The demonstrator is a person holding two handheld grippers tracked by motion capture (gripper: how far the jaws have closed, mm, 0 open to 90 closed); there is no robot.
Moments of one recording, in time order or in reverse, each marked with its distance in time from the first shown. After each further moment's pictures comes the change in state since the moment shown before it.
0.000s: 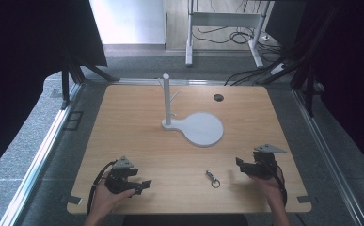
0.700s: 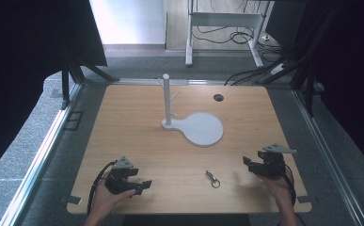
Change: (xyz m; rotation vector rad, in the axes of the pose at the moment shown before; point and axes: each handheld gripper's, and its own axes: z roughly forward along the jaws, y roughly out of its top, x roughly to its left) left arm -0.002 0.000 -0.001 -0.008 -0.001 0.008; right arm -0.016 0.001 -0.017 -0.019 0.017 -0.003
